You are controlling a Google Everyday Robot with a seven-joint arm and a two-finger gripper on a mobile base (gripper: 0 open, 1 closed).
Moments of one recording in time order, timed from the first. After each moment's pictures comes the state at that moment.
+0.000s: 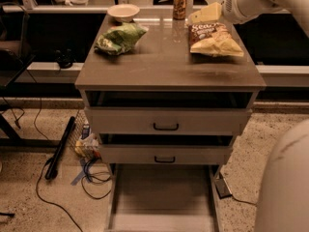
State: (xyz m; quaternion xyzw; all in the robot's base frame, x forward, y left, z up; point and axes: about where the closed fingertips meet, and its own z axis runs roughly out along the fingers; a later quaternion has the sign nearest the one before) arm 0.787 -0.209 0.945 -0.11 0.89 0.11 0.43
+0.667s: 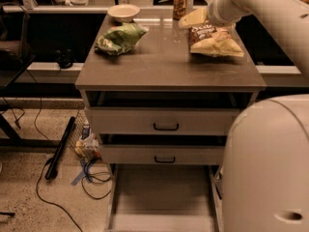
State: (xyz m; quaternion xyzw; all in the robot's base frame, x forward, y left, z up) arm 0.828 -0.191 0.914 -0.05 0.91 0.08 0.41
